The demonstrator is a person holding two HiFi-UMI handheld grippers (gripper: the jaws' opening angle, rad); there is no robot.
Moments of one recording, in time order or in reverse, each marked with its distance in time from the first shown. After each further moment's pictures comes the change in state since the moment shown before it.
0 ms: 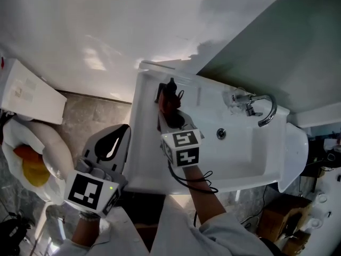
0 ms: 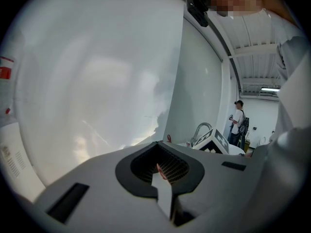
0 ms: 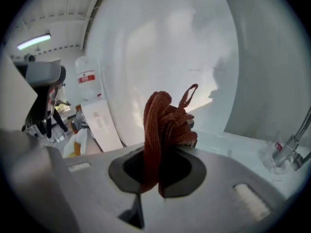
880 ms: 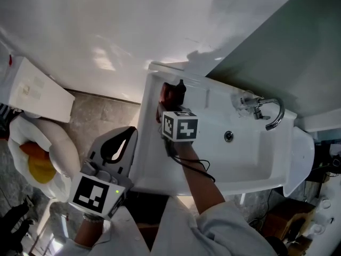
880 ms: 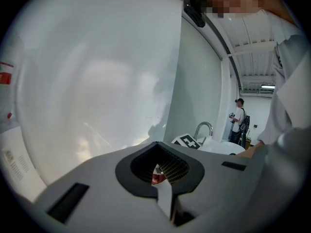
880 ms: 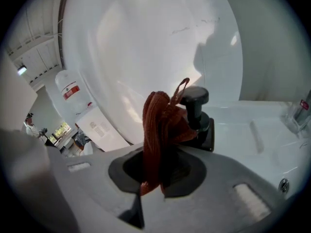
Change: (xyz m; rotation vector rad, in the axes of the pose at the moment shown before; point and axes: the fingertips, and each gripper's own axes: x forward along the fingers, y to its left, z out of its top) left arm -0.008 -0.002 0.004 -0.002 0.011 0.003; right arm 0.067 0.001 -0.017 0.291 0.138 0.062
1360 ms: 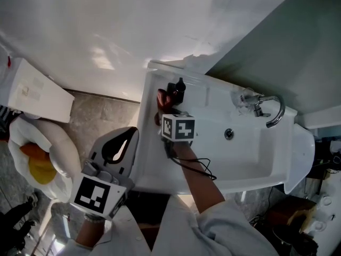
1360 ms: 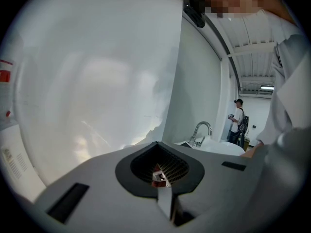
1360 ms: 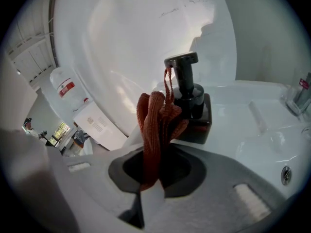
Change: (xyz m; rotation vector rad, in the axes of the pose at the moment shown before) left arm 0.002 -0.001 -0.003 -0.008 0.017 -0.006; right arm 0.013 -0.012 -0.039 0.059 0.085 -0.025
